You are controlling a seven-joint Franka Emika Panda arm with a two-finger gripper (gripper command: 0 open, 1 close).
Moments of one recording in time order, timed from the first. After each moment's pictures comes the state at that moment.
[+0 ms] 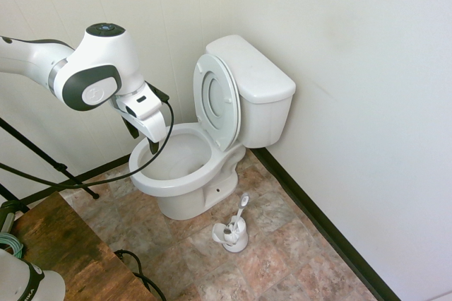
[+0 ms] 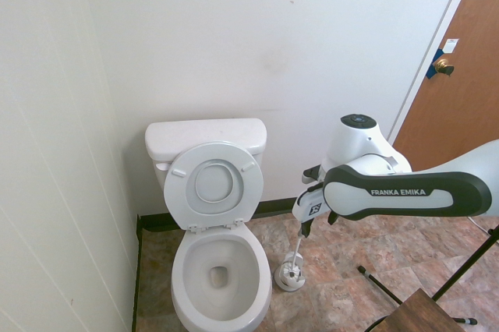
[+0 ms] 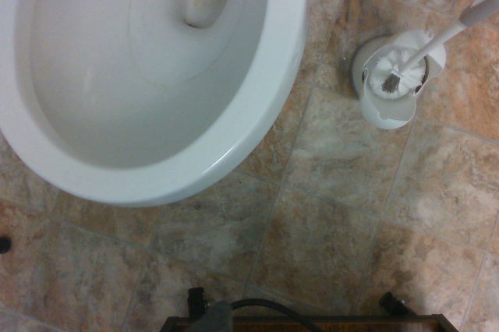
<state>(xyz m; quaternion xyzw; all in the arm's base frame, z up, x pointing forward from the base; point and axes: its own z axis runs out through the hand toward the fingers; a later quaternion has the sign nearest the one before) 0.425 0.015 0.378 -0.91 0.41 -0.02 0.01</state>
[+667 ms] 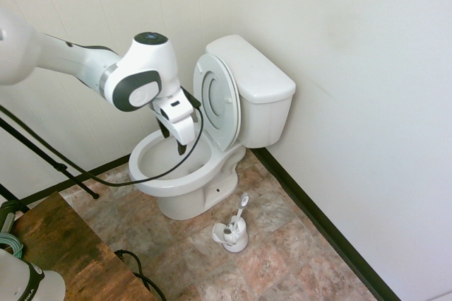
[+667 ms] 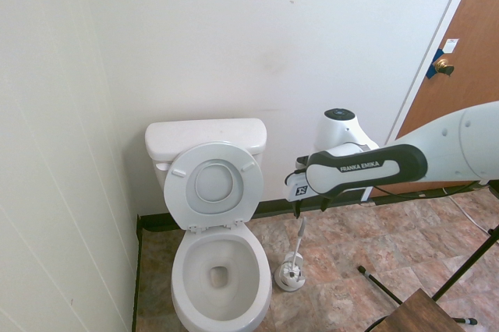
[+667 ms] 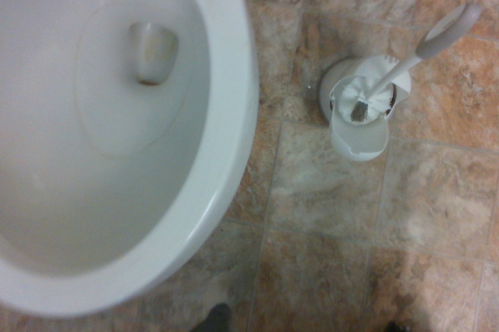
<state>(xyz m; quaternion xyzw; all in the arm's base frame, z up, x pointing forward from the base) 0.511 -0.040 0.334 -0.86 0.51 -0.02 0.00</state>
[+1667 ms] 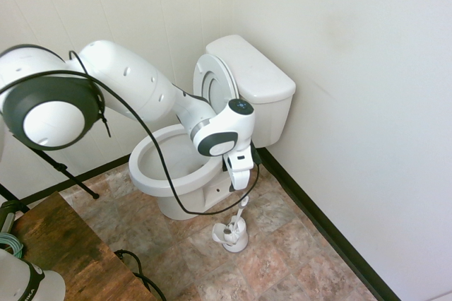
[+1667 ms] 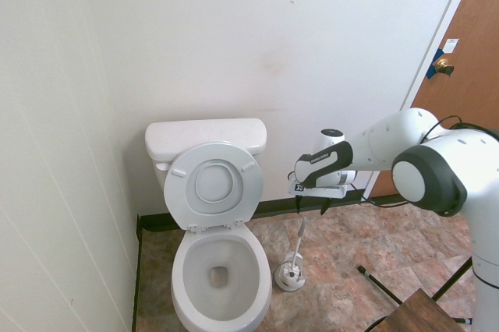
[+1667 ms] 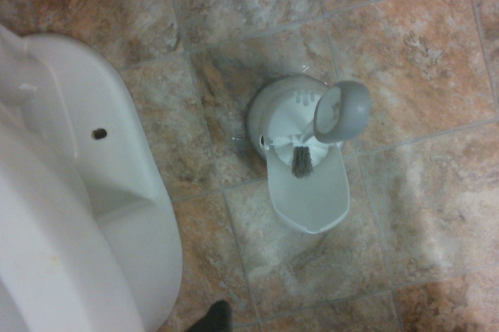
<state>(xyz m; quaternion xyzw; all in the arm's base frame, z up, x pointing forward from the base) 0.612 -0.166 0.146 -0.76 0.65 0.04 0.01</state>
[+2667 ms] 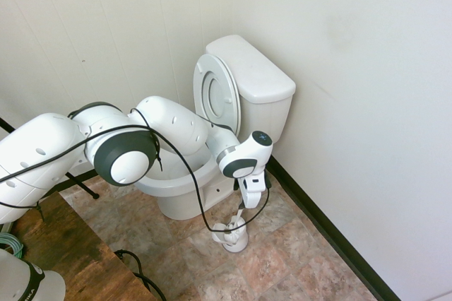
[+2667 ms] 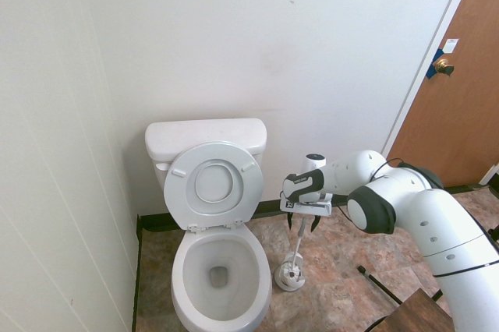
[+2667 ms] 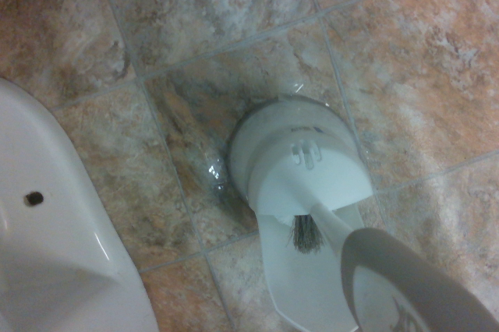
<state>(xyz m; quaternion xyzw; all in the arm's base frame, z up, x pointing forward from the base) 0.663 -0.200 0.001 -0.73 0.68 0.09 -0.01</state>
